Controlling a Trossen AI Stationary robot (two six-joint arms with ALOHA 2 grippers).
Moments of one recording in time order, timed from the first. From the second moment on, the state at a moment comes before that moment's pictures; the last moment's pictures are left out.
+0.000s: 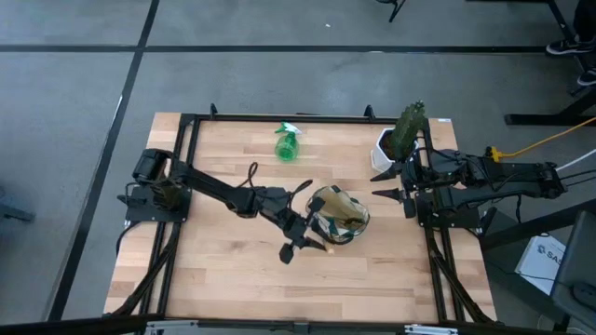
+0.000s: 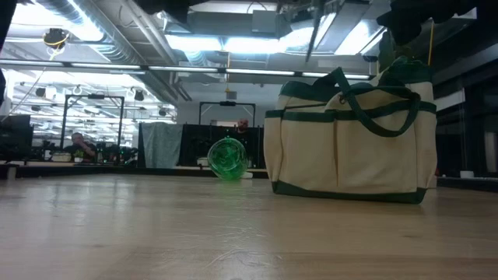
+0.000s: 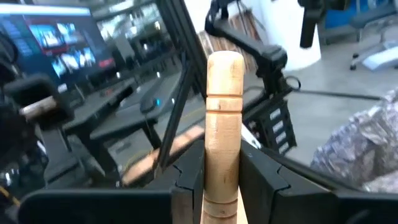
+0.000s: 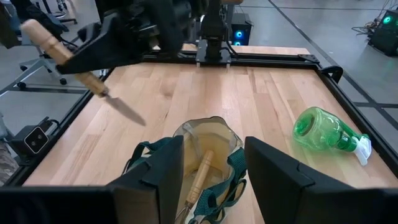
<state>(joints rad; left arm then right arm) -0.19 1.79 1.10 0.67 0.31 0.39 0.06 0.58 0.66 -0.40 -0.03 -0.01</state>
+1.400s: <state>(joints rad) -0.12 1.83 1.22 0.60 0.32 0.46 0.06 0.58 0.66 -0.40 -0.03 -0.01</state>
